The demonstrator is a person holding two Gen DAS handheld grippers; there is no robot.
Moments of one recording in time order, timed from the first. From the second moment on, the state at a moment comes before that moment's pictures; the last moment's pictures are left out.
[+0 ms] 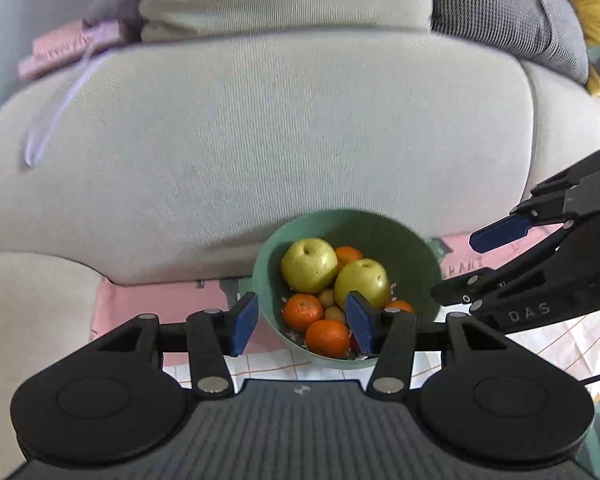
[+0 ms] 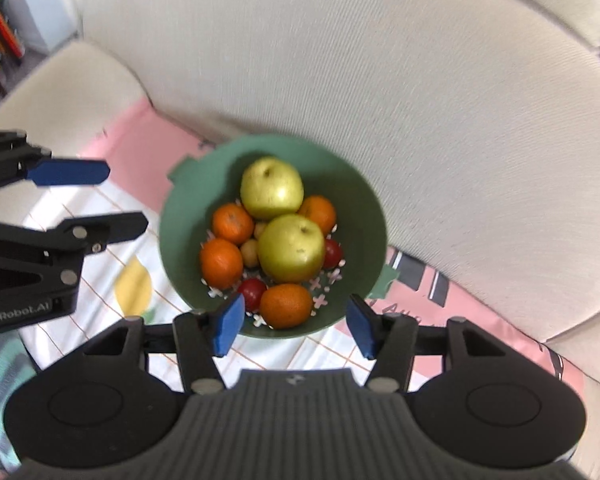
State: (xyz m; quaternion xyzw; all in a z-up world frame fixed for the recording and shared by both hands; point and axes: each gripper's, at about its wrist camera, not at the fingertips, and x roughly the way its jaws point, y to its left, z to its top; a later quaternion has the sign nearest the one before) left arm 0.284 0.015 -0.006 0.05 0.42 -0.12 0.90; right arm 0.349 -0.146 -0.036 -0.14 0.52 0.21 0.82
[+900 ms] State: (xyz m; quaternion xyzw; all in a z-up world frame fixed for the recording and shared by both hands) left arm 0.099 0.020 0.048 0.06 0.28 0.03 0.96; right arm 0.099 -0.168 0.054 -0.01 0.25 0.11 0.96
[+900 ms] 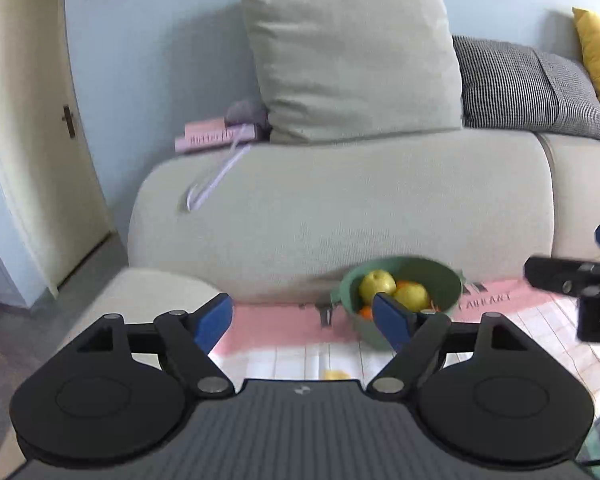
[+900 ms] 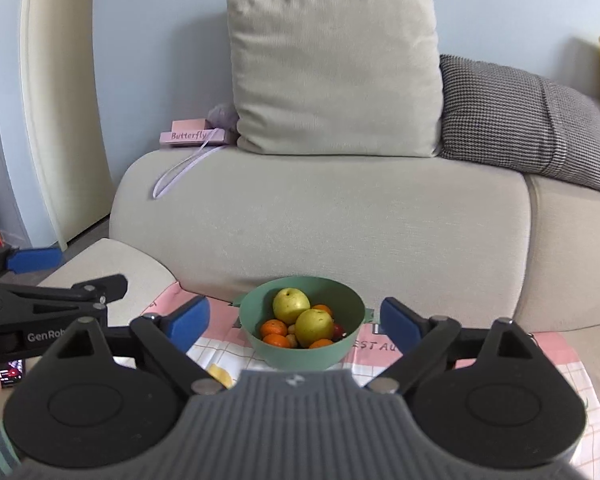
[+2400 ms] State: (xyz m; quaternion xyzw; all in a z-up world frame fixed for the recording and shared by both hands) left arm 0.117 -0.001 -0.022 0.06 0.40 0.00 0.91; right arm 0.100 -0.174 -0.028 -0.02 0.32 0.07 0.95
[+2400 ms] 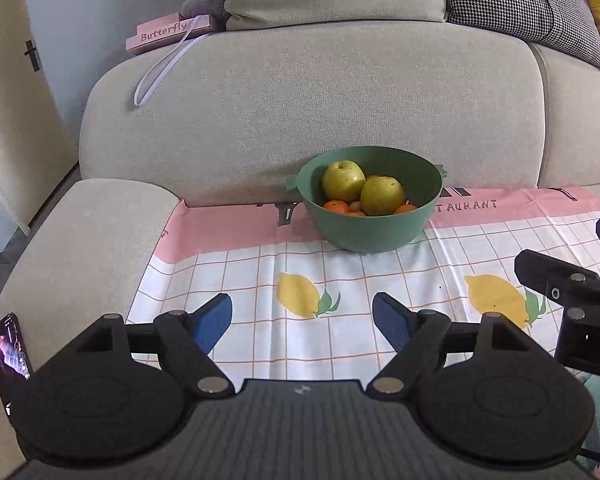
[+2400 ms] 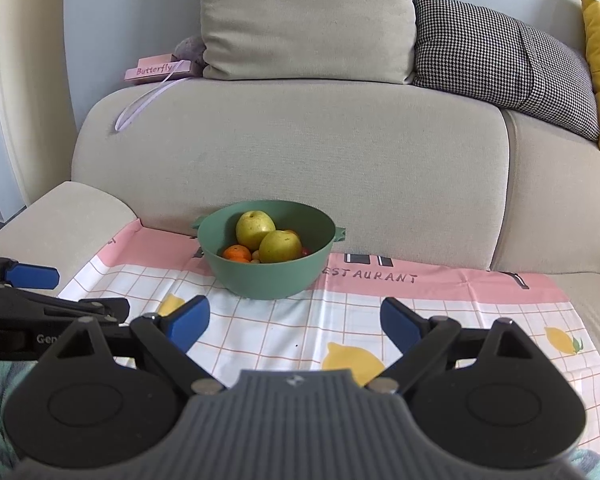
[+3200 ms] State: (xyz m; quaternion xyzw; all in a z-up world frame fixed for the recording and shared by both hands) left arm 0.116 -0.001 -0.021 0.06 0.40 0.00 0.91; right arm 0.098 -0.172 -0.029 -0.02 0.32 0.07 0.95
